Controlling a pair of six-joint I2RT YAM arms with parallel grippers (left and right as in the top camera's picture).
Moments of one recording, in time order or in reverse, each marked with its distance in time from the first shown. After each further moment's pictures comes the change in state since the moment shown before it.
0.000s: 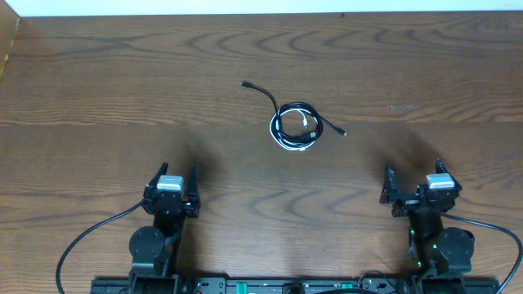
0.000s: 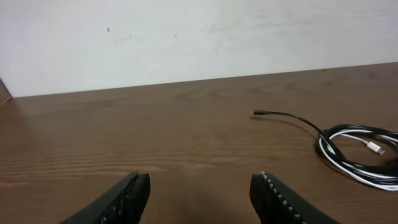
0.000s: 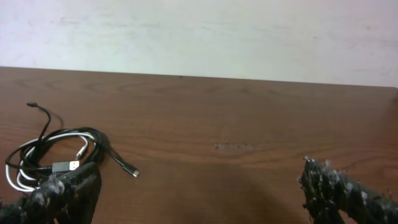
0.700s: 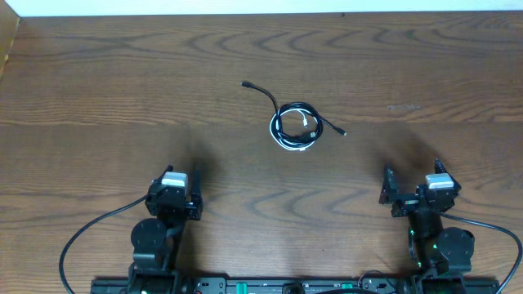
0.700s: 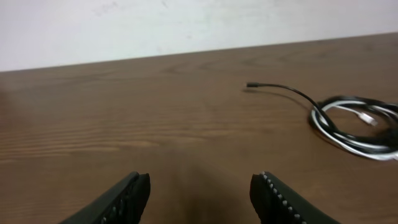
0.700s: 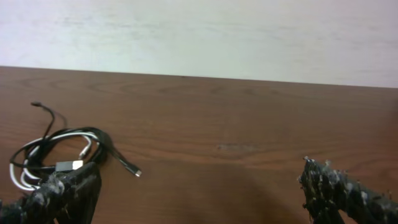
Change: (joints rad) left arm 0.000 0.105 0.039 -0.050 0.031 0.000; right arm 0.000 0.000 0.000 0.001 -0.024 0.000
